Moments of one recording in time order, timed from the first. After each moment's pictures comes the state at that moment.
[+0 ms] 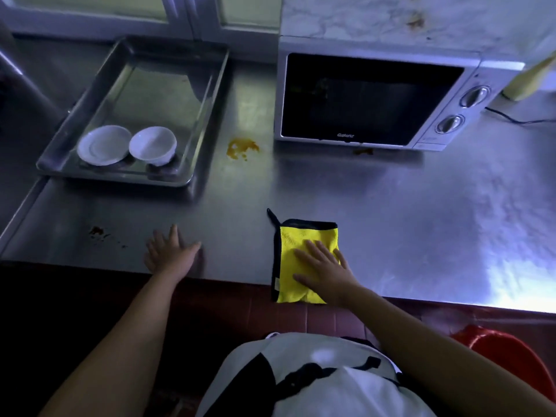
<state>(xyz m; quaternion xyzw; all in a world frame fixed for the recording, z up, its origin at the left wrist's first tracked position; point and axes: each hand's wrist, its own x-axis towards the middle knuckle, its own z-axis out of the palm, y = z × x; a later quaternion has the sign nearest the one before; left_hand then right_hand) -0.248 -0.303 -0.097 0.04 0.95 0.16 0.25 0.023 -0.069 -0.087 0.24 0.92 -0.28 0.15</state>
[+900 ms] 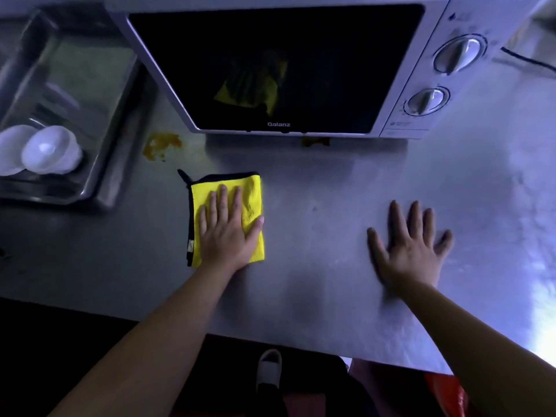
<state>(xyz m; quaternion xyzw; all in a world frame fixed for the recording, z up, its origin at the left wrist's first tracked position) -0.114 -0.013 -0.130 0.29 0.96 0.02 0.05 0.131 0.213 -0.126 0.48 0.87 -0.12 0.04</state>
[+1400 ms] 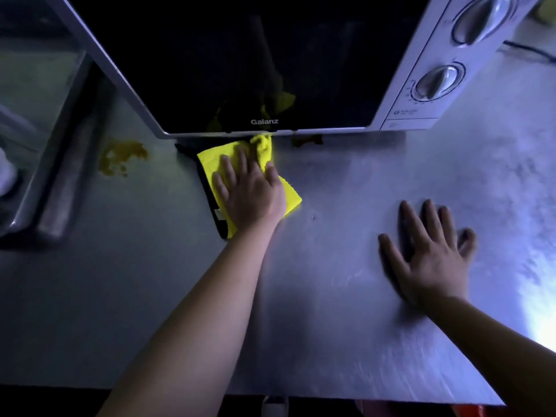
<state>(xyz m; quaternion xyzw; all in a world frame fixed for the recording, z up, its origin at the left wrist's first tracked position) -0.144 0.118 -0.132 0.21 0.96 0.15 0.04 0.129 0.210 -0.133 0.49 0.87 -0.09 -0.02</state>
